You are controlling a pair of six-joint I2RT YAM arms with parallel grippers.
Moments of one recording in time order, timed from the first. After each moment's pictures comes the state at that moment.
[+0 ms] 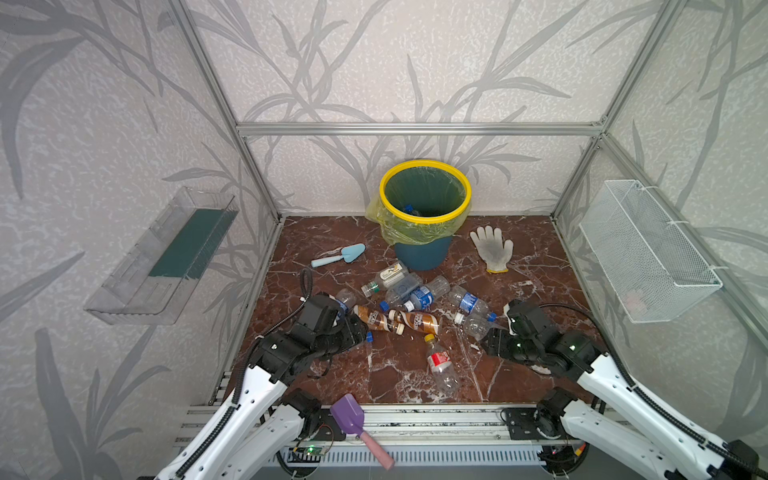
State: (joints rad) left arm -0.49 0.73 0.73 -0.93 0.12 -0.90; right arm 0.64 0.81 0.64 -0.89 -0.07 0.80
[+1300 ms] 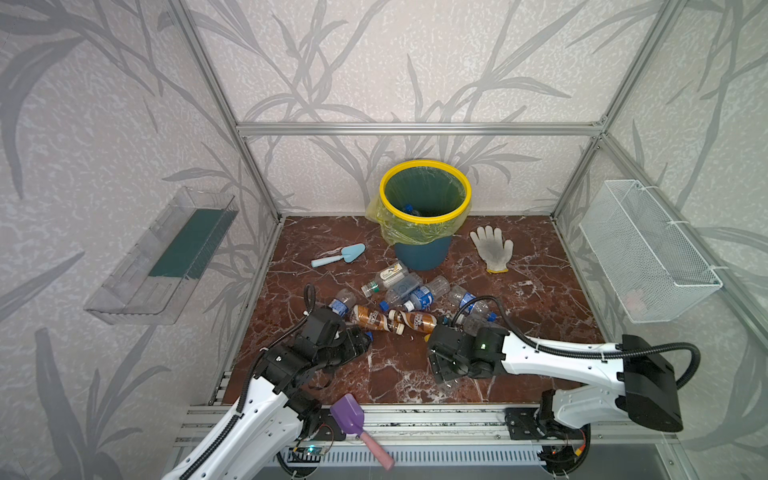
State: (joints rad) left arm -0.52 0.64 0.58 -0.87 0.17 -0.98; right arm 1.17 1.39 0.87 -0.76 0.11 0.88
